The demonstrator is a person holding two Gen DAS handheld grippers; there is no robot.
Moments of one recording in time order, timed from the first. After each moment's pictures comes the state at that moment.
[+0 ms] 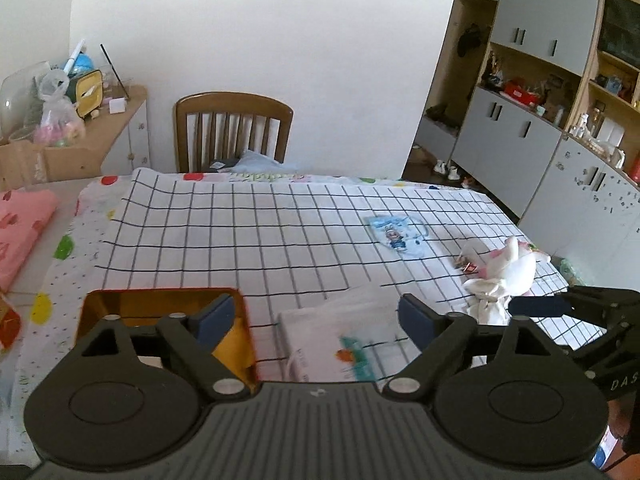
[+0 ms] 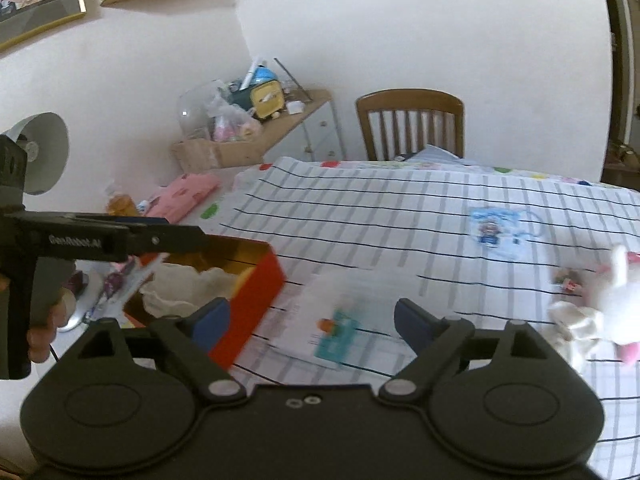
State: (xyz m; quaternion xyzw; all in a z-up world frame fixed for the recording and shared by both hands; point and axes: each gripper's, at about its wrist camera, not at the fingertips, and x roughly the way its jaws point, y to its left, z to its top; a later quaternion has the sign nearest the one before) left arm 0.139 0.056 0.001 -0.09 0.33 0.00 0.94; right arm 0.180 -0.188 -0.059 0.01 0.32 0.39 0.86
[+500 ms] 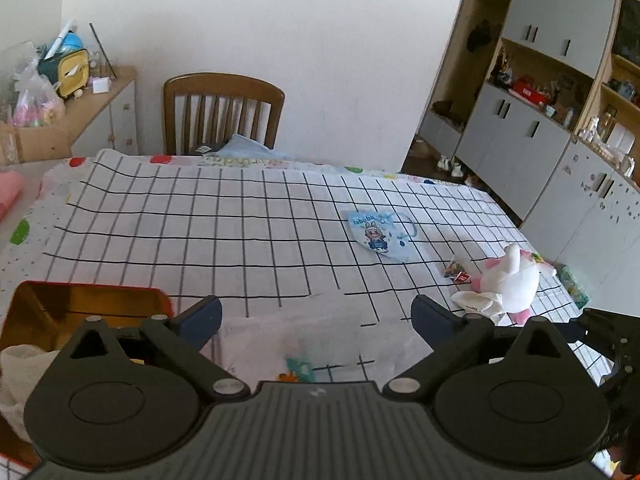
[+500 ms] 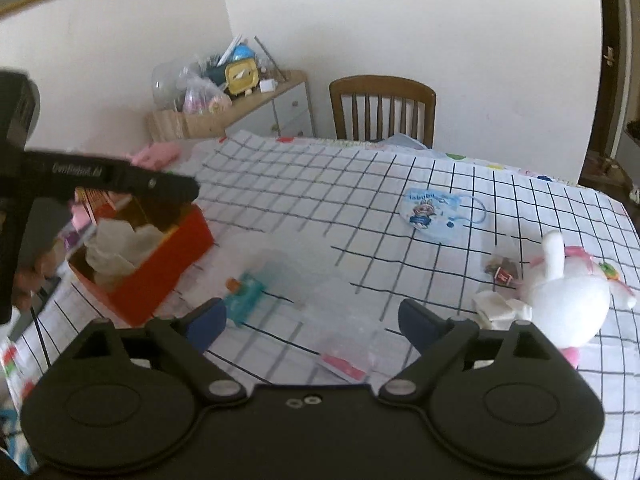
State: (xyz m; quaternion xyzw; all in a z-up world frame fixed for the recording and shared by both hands) left arm 0.200 0.006 -0.029 -0.11 0.35 0.00 0.93; right arm 0.213 -0.244 -0.092 -0.05 0.33 0.38 0.86
